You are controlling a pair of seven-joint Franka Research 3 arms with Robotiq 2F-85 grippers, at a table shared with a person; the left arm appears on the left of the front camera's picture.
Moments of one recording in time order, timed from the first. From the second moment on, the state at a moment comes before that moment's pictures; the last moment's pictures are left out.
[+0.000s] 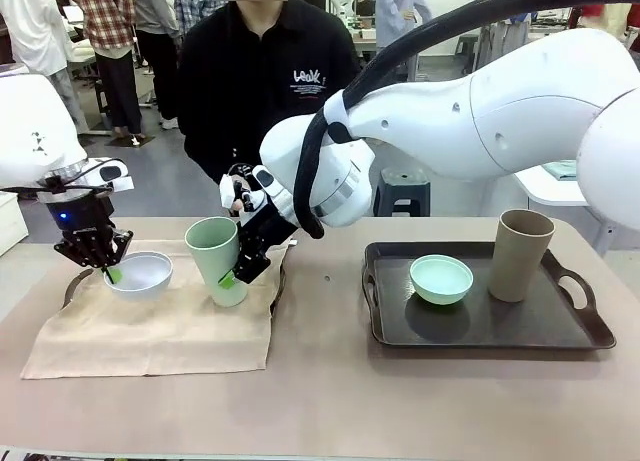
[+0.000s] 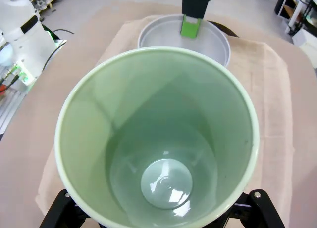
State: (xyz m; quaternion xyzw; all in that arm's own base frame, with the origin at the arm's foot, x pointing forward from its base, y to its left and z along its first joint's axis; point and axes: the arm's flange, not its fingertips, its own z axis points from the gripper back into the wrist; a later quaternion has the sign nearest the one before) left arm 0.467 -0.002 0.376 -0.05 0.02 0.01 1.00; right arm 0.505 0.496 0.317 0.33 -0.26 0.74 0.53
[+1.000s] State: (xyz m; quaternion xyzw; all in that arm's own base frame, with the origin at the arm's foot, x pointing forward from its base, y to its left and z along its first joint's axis) left arm 0.473 0.001 0.357 -0.06 0.02 0.03 1.00; right arm 0.511 0.490 0.303 0.36 -0.24 0.69 0.58
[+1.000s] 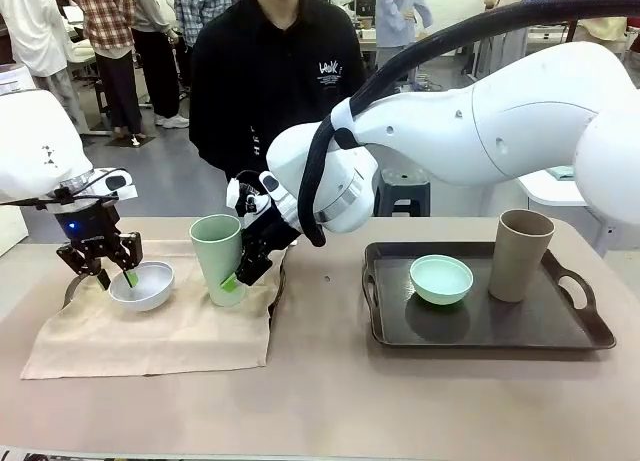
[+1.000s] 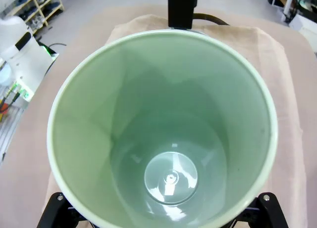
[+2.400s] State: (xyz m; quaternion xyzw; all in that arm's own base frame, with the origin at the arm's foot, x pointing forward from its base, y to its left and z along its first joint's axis) left arm 0.405 -0.028 0.527 -0.08 -0.03 -0.14 0.99; right arm 0.429 0.351 0.479 0.26 -0.07 0.39 0.88
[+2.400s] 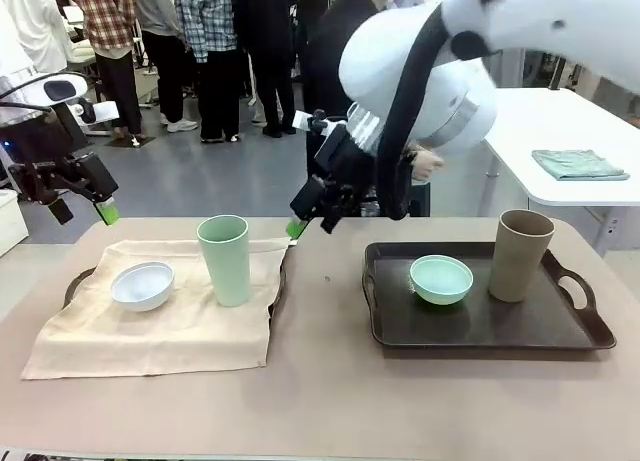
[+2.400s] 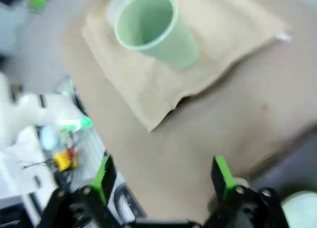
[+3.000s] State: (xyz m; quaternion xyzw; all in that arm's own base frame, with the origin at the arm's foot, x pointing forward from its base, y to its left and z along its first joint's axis) left arm 0.403 -0.031 0.545 -0.05 -0.04 -0.14 0.99; right arm 0.353 0.349 0.625 0.08 0.03 0.25 0.96
